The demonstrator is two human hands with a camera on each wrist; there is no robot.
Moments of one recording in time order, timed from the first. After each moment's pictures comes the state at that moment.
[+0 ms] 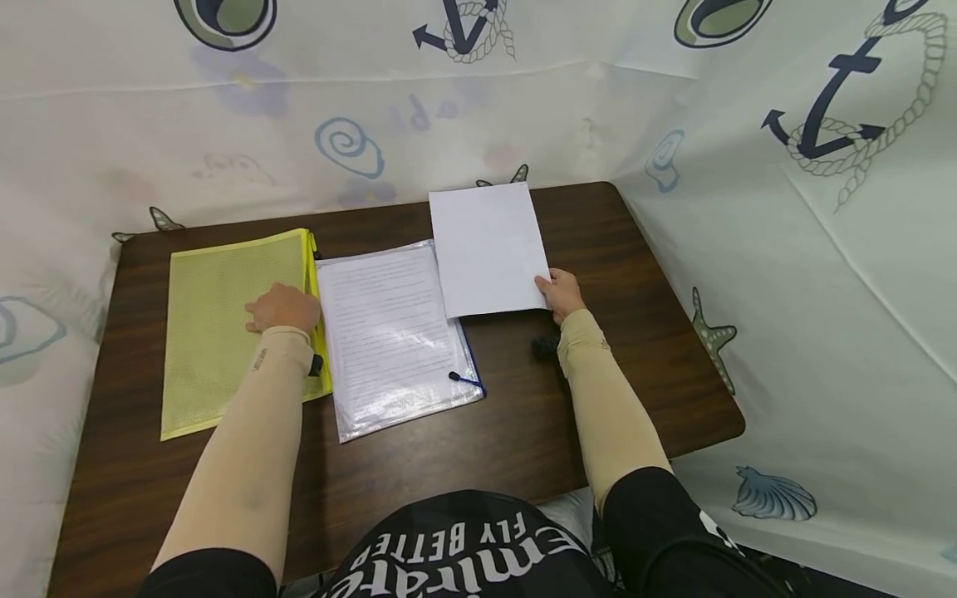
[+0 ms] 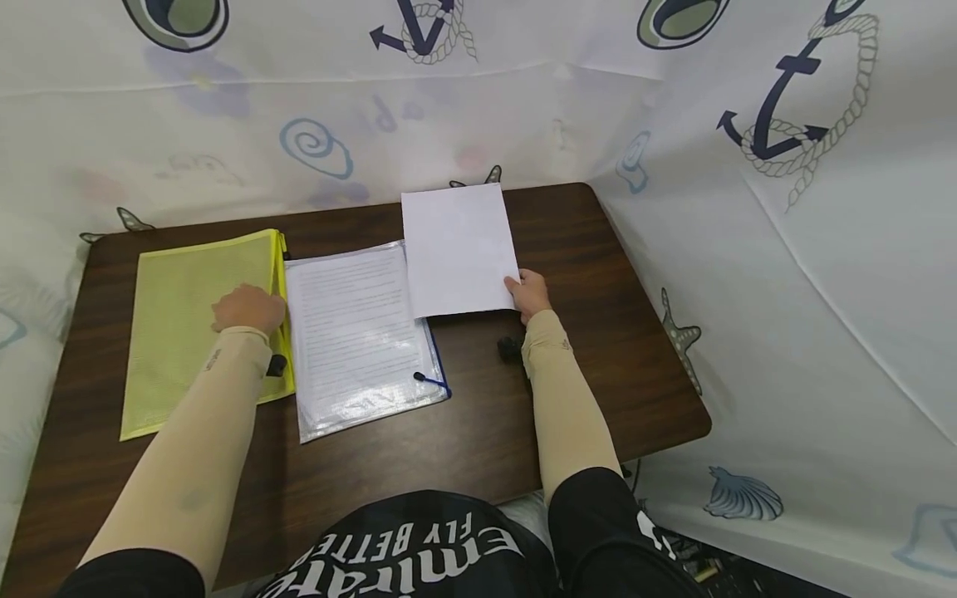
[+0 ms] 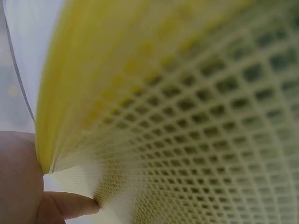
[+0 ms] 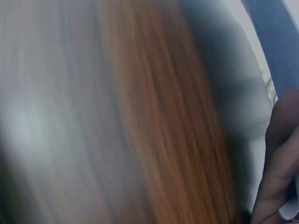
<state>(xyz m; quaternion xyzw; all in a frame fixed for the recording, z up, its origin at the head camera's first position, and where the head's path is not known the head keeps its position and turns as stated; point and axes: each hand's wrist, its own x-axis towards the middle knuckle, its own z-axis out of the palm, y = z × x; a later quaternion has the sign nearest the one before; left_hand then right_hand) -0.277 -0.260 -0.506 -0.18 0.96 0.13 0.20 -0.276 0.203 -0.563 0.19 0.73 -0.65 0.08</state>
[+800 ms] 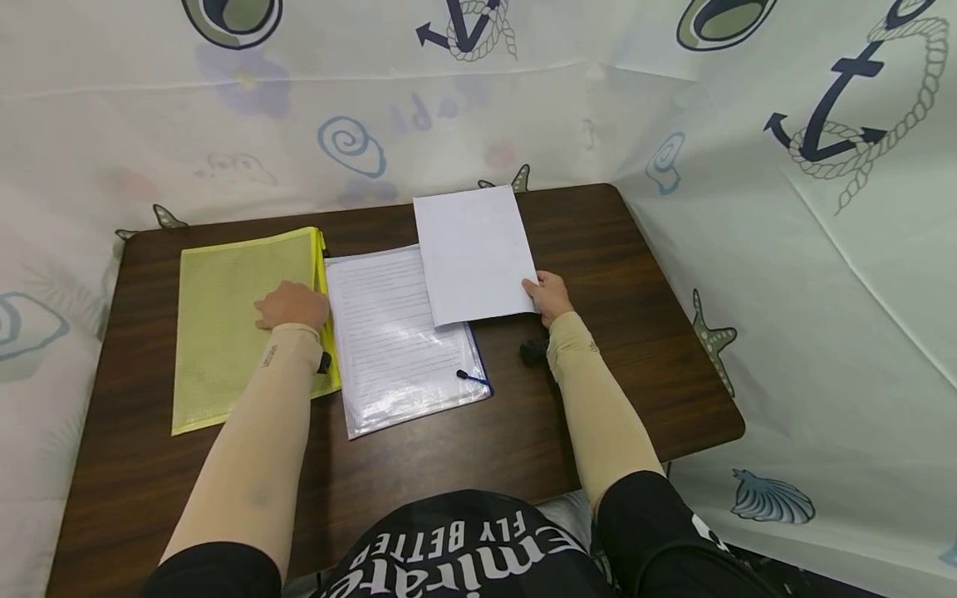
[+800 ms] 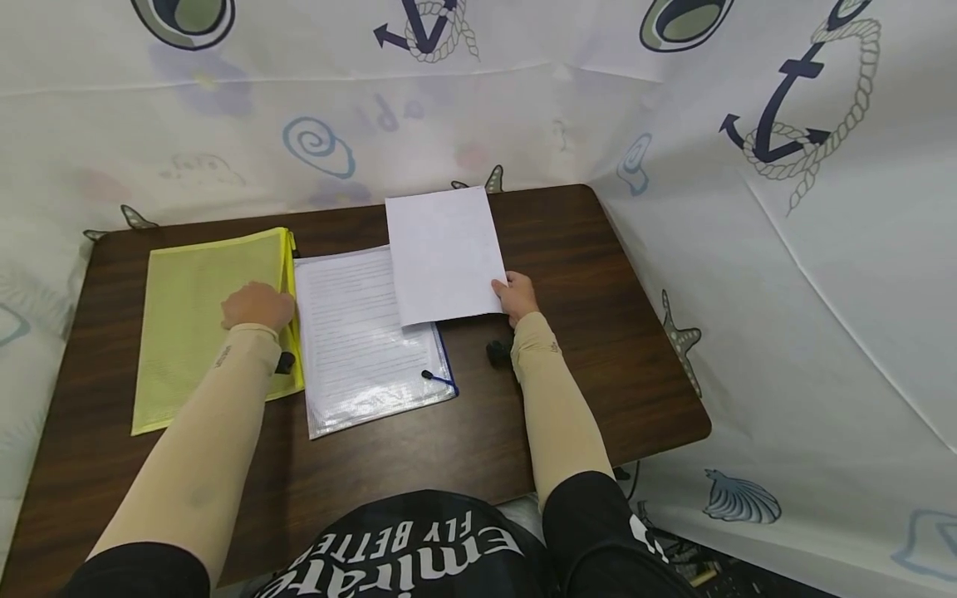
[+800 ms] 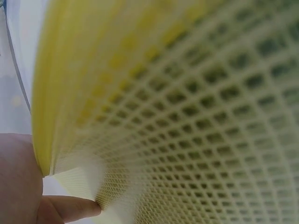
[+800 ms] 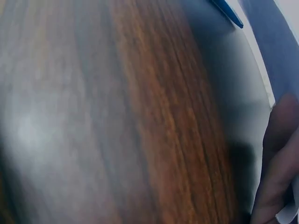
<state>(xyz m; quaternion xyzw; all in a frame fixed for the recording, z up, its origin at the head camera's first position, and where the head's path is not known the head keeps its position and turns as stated) -0.277 -0.245 -0.512 -0.20 0.95 0.14 0.18 -0.275 0.182 -0.565 0.19 0.73 -0.65 0.09</state>
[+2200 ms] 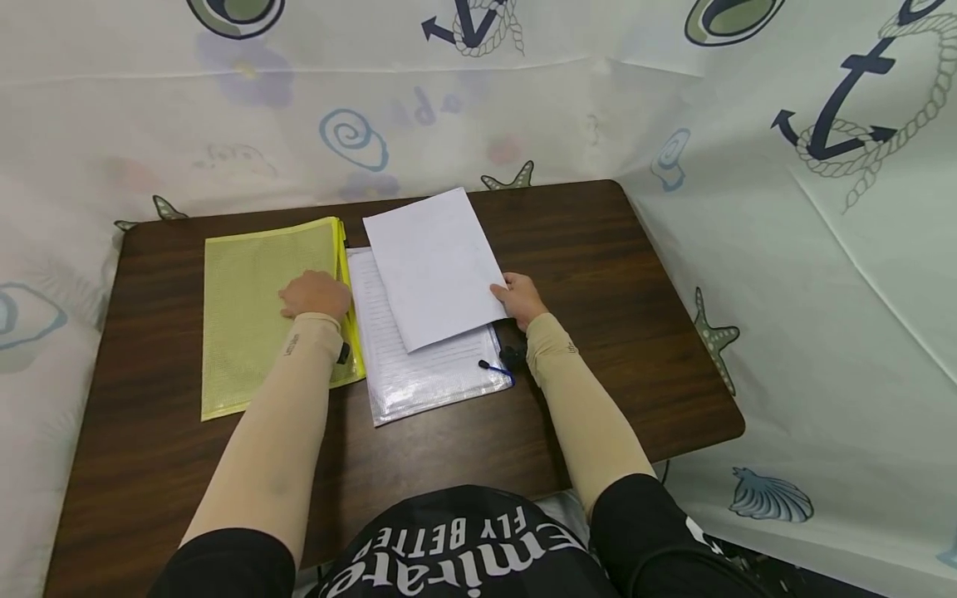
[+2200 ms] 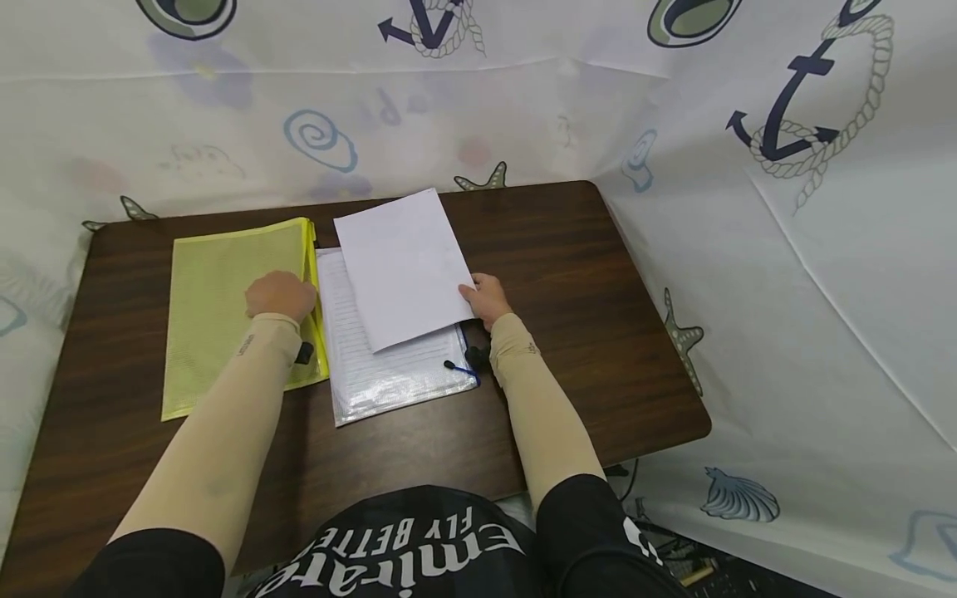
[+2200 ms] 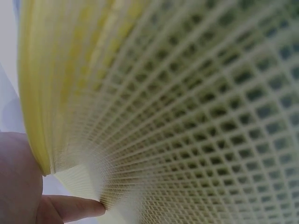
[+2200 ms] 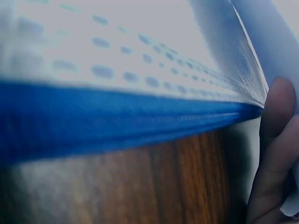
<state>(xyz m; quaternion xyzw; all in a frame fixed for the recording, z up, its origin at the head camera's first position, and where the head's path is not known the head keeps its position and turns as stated) -0.279 -0.213 -0.506 -0.17 0.96 0.14 0.17 -0.271 0.132 -0.569 0.11 0.74 -0.65 0.14</state>
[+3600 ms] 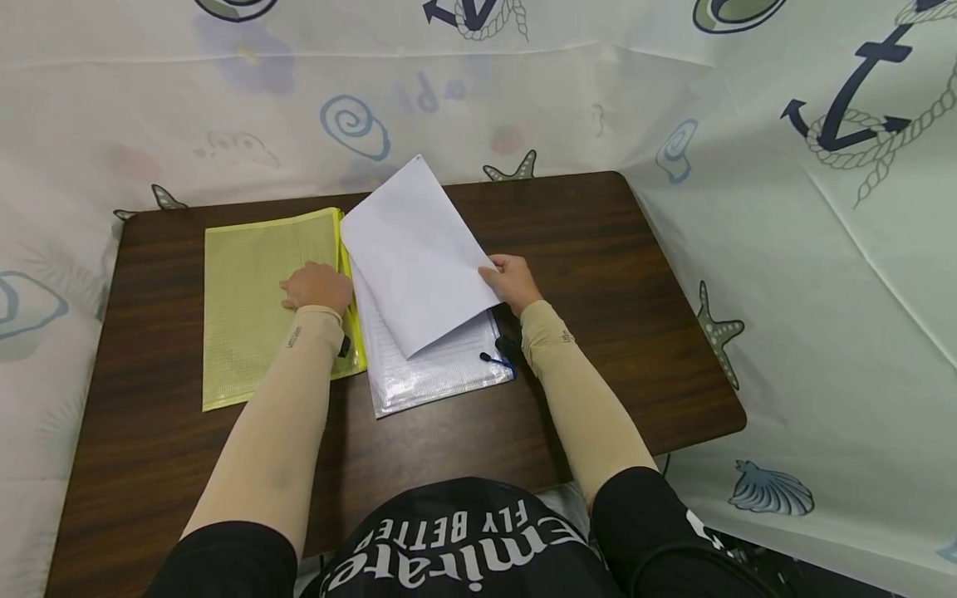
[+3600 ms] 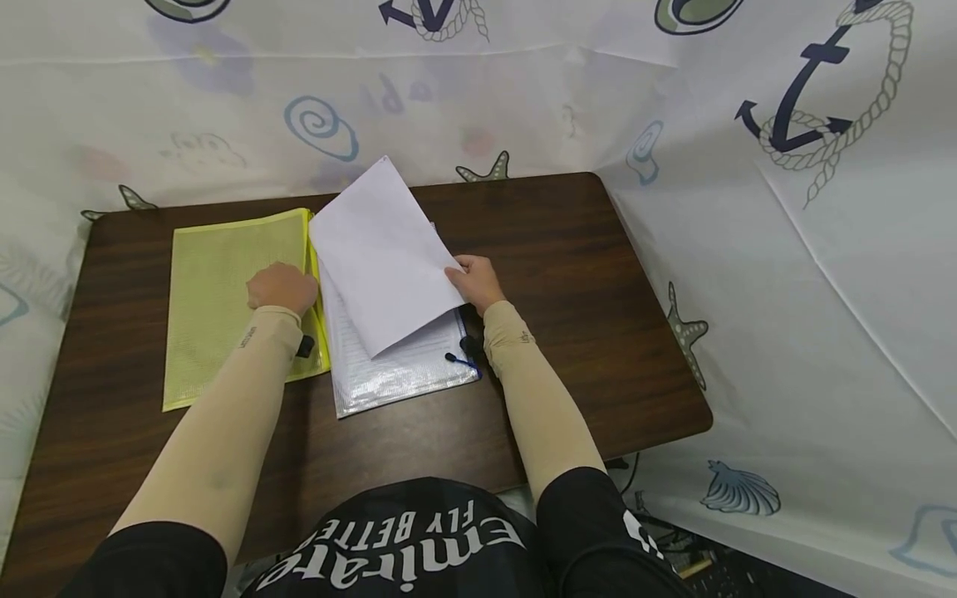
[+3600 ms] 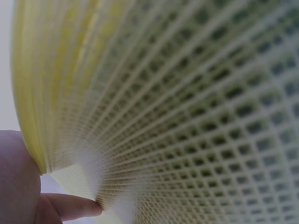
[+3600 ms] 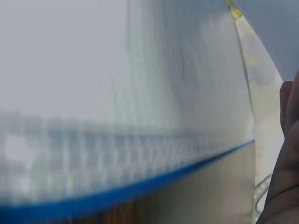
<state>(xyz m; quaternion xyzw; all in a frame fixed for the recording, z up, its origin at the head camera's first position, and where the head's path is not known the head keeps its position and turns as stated) -0.280 -0.214 -0.511 -0.12 0.98 0.10 0.14 -0.275 0.115 -0.545 0.04 0.76 -0.64 0.08</state>
